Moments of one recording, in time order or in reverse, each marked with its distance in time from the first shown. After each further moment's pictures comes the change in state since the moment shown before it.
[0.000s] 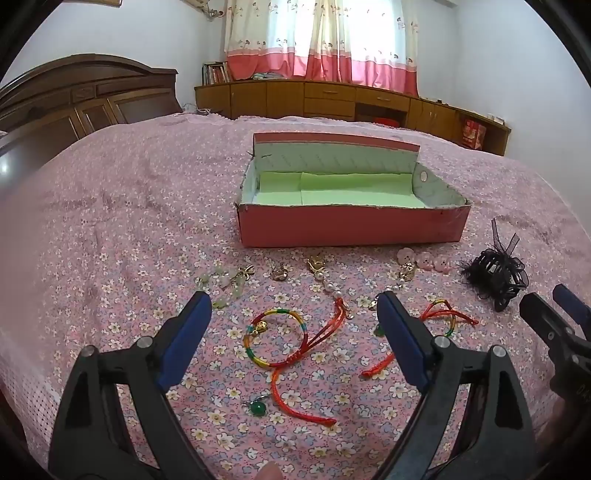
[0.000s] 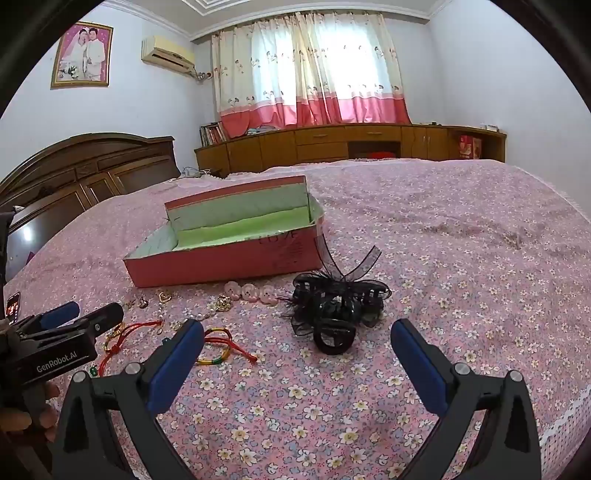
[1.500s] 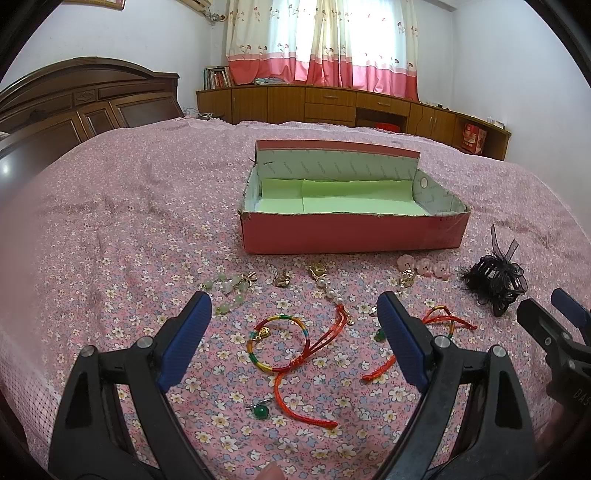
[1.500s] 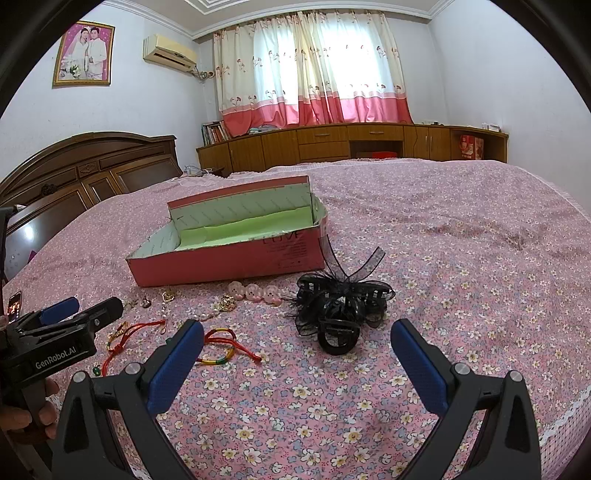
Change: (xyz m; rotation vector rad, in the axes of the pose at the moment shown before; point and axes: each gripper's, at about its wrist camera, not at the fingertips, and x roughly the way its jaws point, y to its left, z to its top) left arm -0.006 0.001 0.005 -0.001 -0.020 0.003; right arm 0.000 0.002 0.000 0.000 0.004 0.001
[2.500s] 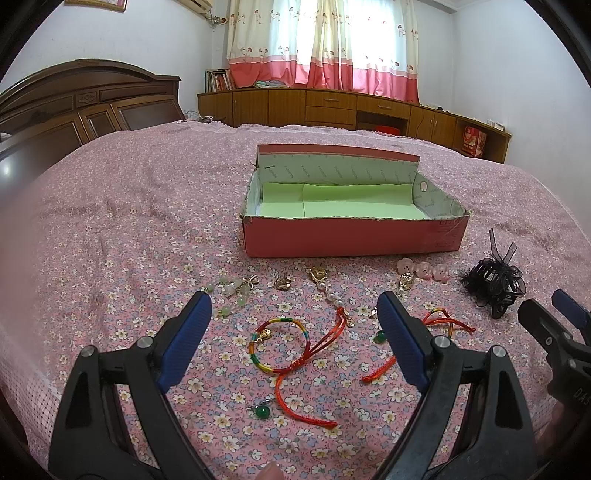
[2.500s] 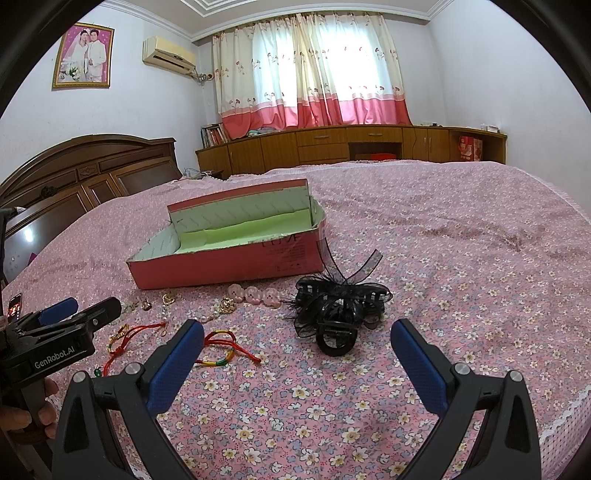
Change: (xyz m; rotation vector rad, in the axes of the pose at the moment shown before) left arm -0.004 0.003 0.002 -0.003 -0.014 0.000; right arm -0.001 -0.001 0.002 0.001 -0.005 0.000
